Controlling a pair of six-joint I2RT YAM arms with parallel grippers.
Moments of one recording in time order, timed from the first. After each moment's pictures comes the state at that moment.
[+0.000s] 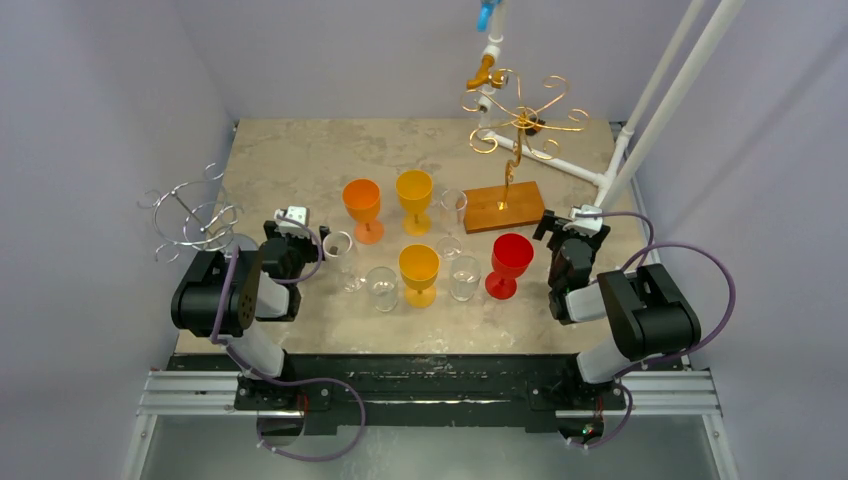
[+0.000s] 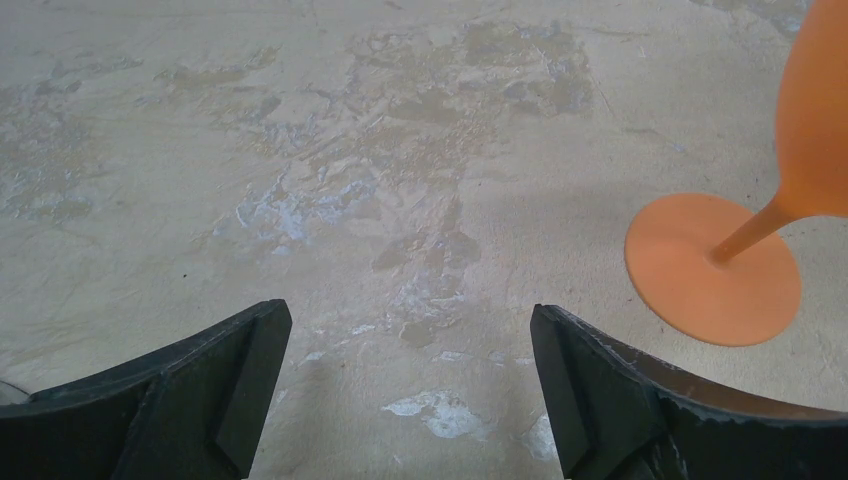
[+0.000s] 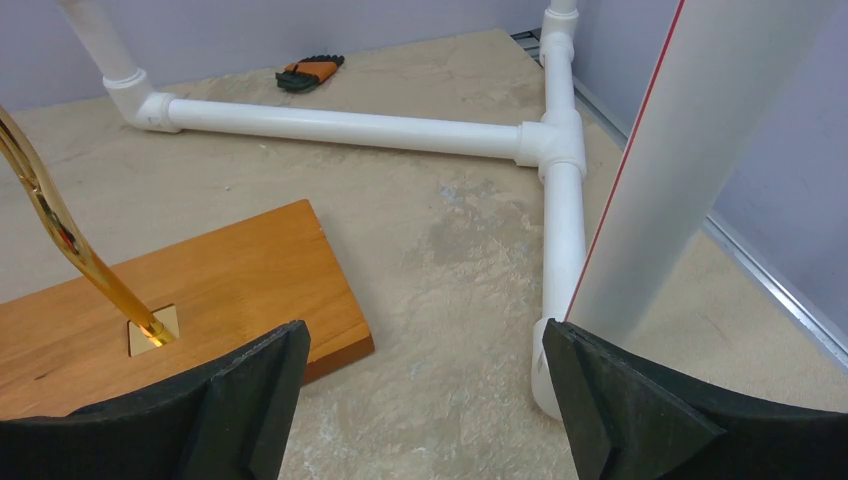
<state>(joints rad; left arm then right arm) 0.01 1.67 0.25 1.21 0.08 0.04 0.17 1.54 0.24 1.25 0.48 0.08</state>
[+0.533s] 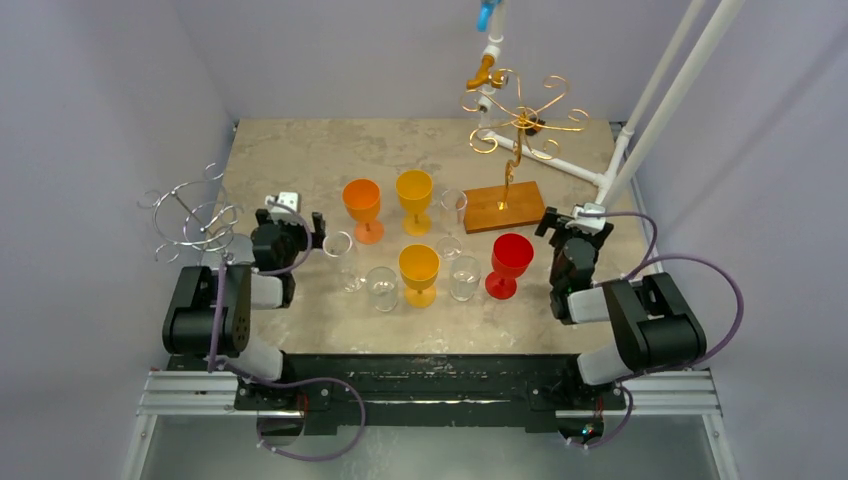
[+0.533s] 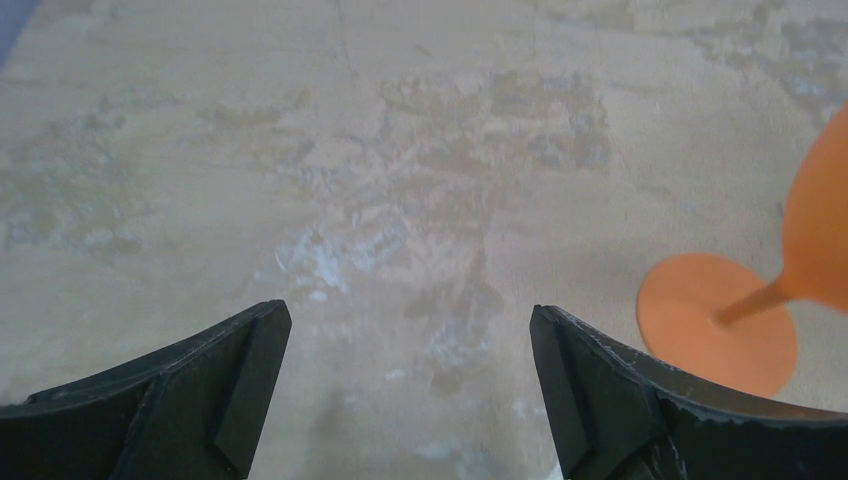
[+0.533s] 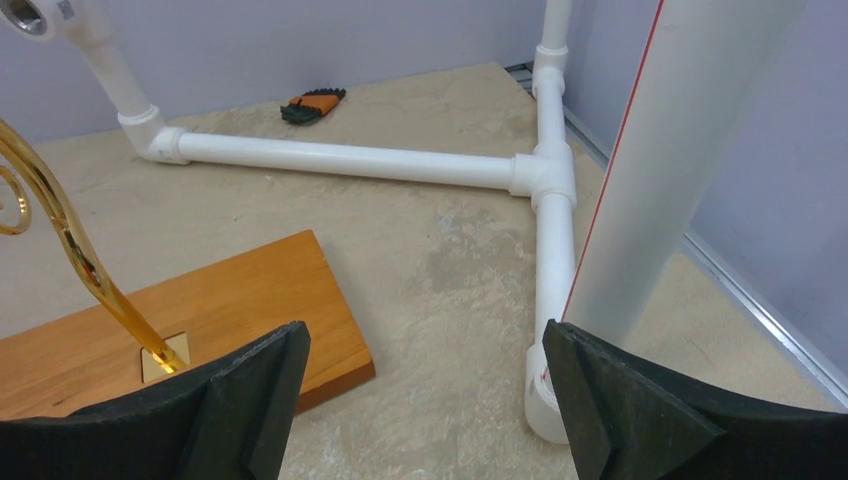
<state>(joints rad) 0.04 1.58 0.30 1.05 0.09 0.02 0.17 1.50 0.25 1.24 0.49 0.06</state>
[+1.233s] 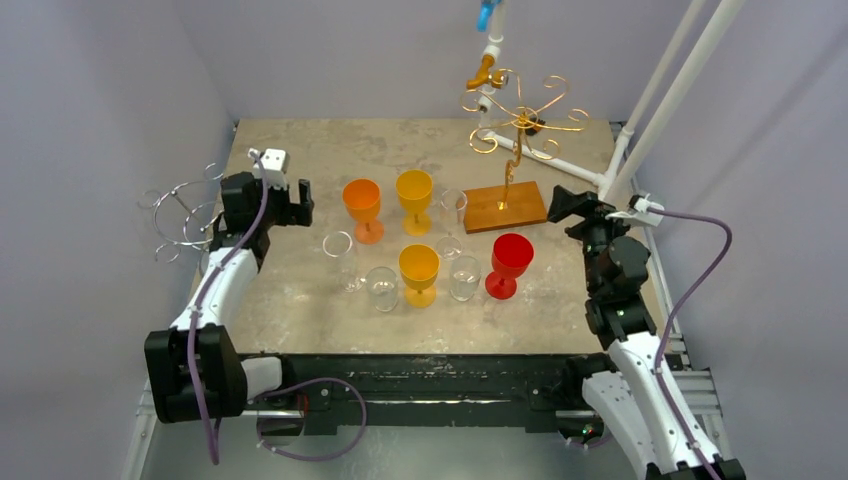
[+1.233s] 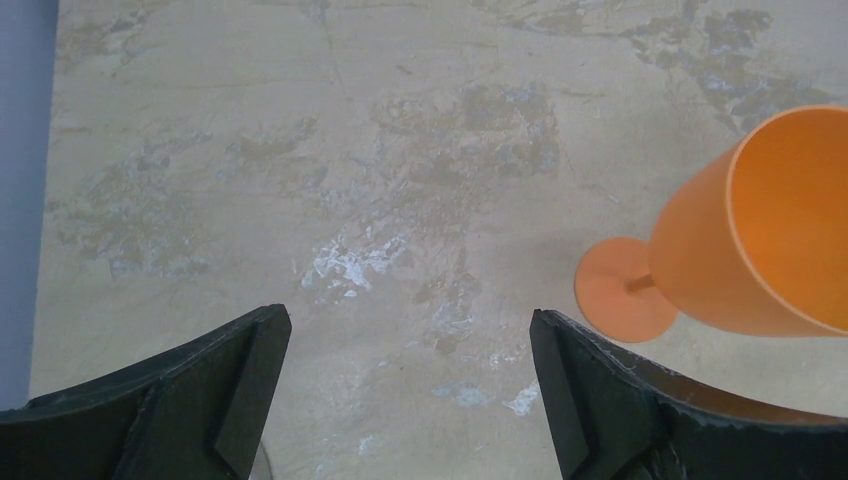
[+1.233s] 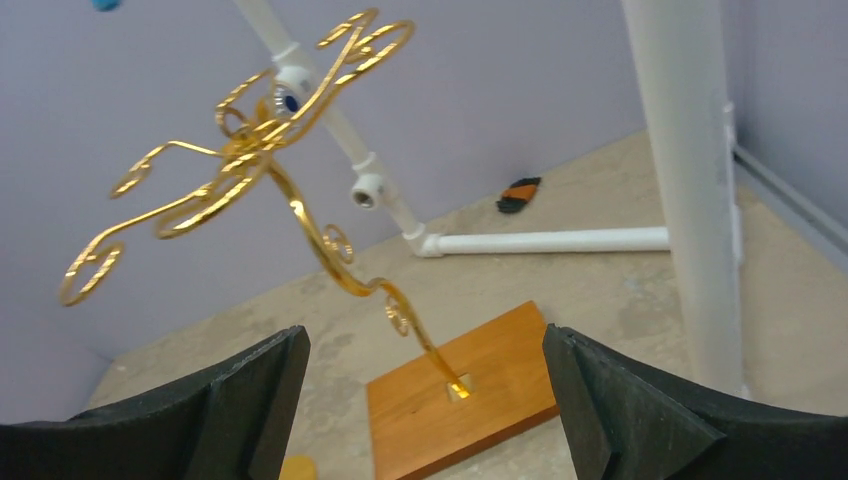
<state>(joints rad) 0.11 1.23 0.76 0.03 0.21 0.10 0.18 0.67 0.52 0.23 0.32 0.44</state>
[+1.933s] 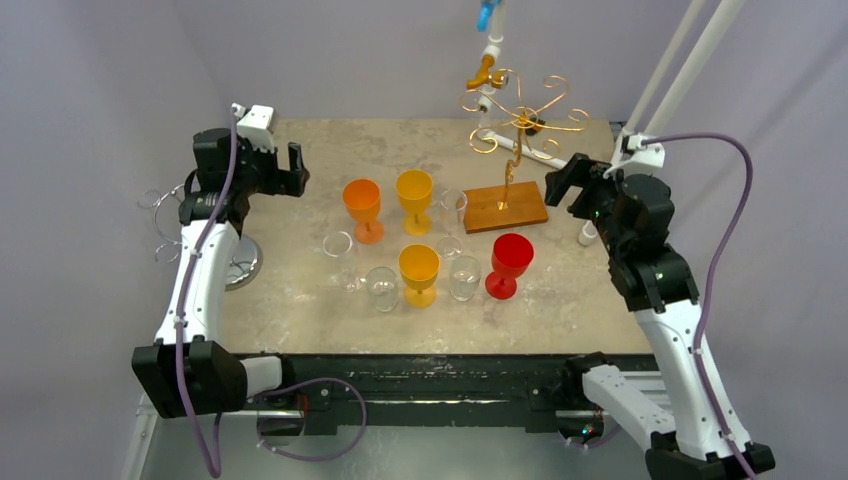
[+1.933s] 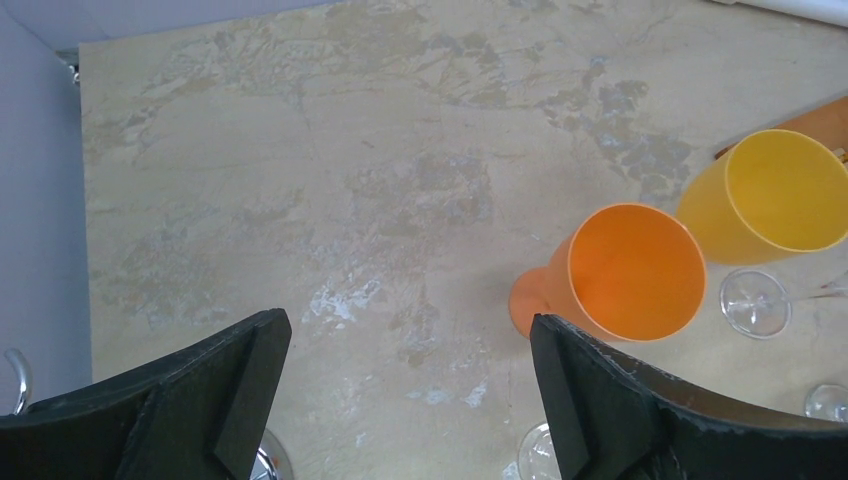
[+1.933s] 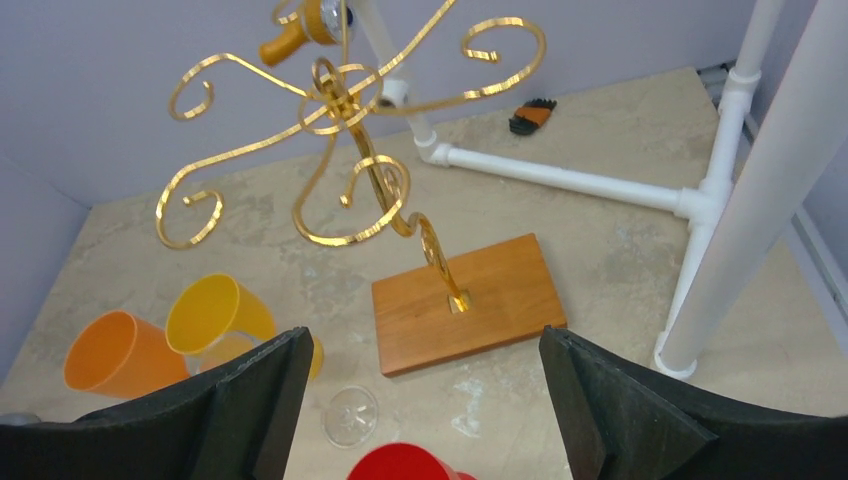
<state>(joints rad) 0.11 1.24 1.20 -0.42 0.29 0.11 0.23 0.82 1.09 -0.46 0.18 0.35</state>
